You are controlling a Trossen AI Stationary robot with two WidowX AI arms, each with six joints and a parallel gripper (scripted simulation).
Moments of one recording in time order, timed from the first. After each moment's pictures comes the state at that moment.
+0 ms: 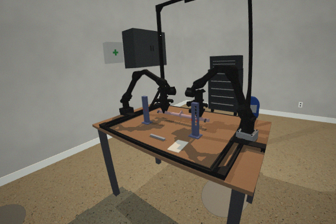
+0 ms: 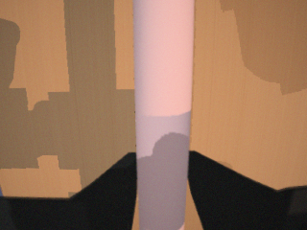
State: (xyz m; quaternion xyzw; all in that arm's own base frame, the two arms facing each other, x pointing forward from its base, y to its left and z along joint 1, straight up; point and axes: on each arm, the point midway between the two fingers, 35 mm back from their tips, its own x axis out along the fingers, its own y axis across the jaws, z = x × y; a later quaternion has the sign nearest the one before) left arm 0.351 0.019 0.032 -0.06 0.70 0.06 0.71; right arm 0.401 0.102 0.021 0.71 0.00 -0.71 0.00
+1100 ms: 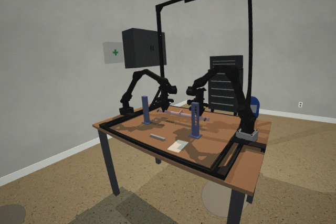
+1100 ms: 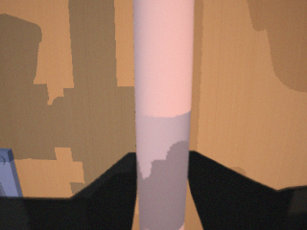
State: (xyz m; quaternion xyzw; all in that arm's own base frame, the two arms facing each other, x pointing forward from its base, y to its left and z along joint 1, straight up) left arm 0.351 0.018 0.039 -0.03 0.70 0.10 0.70; right arm 0.401 0.103 0.029 0.71 -0.03 -0.71 0.03
